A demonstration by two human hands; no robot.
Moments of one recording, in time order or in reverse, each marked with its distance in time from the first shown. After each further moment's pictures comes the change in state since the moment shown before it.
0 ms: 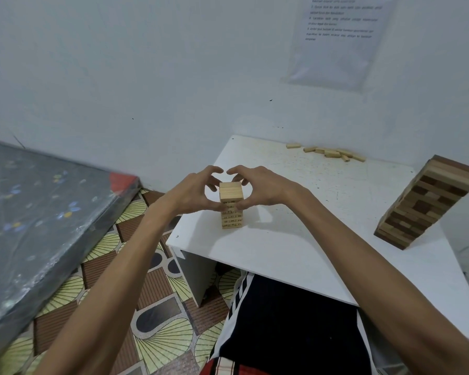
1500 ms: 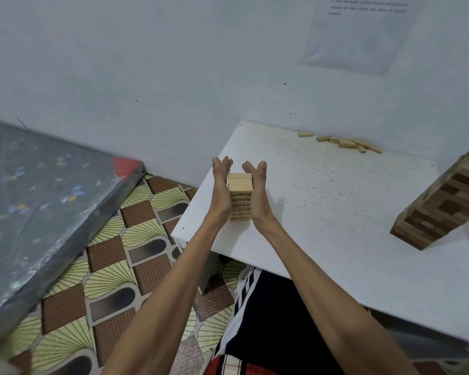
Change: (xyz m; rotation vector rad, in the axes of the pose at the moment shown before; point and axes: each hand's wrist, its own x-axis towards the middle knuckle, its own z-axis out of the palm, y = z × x) left_hand 0.018 0.039 0.079 -1.098 0.442 -0.300; right_hand 0.013 -0.038 0.093 1.246 0.511 0.292
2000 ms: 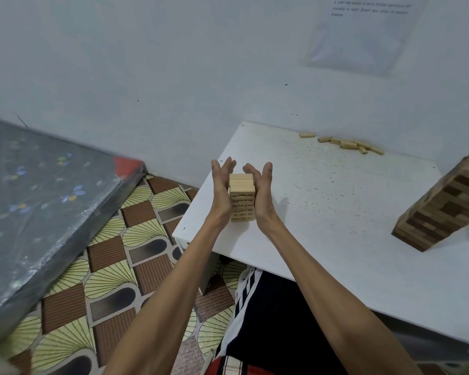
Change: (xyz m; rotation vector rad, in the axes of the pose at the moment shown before) left_hand -0.002 -0.003 -0.003 -0.077 0.014 0.011; right_hand 0.000 -0.001 -0.003 0.011 -0.006 0.012
